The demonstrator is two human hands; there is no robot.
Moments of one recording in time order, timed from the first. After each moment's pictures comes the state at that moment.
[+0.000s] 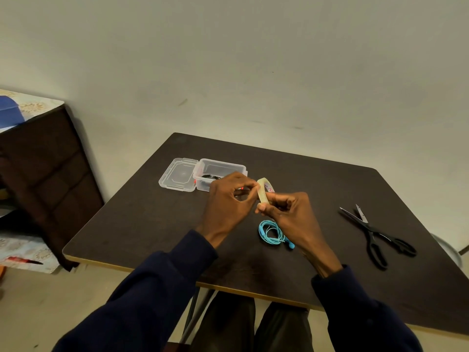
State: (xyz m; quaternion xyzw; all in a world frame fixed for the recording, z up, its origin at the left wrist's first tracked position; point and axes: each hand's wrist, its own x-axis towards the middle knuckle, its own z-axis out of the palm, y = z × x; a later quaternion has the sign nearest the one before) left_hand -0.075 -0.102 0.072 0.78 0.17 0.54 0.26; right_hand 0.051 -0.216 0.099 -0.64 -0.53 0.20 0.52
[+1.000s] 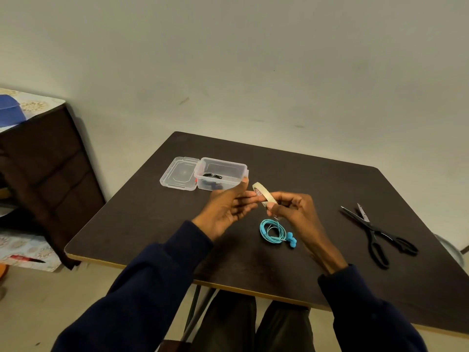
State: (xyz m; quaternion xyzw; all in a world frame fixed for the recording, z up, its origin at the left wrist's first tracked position) left_hand -0.077 -0.102 0.078 0.40 0.31 0.28 0.81; right_hand 0.061 -0.219 0.097 -0.62 -0.51 0.26 0.54
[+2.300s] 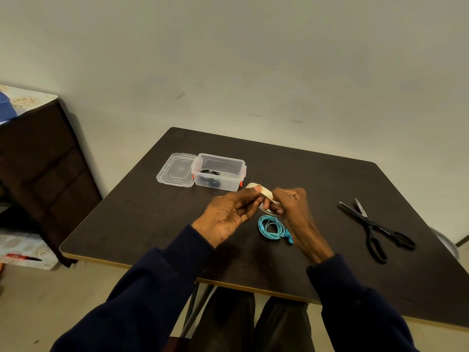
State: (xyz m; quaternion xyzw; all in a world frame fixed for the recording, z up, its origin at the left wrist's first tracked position) left_hand -0.077 -0.123 0.089 0.24 0.29 0.27 0.88; right_hand 0.058 -0.202 0.085 -0.62 -0.44 0.27 0.59
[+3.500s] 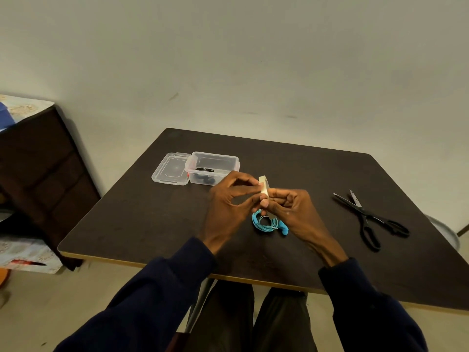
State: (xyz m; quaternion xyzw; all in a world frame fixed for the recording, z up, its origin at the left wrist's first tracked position) left_hand -0.070 -0.131 0.055 0.79 0.15 0.52 0.29; right_hand 0.071 -0.240 0.089 -0.56 -0.54 0.31 0.55
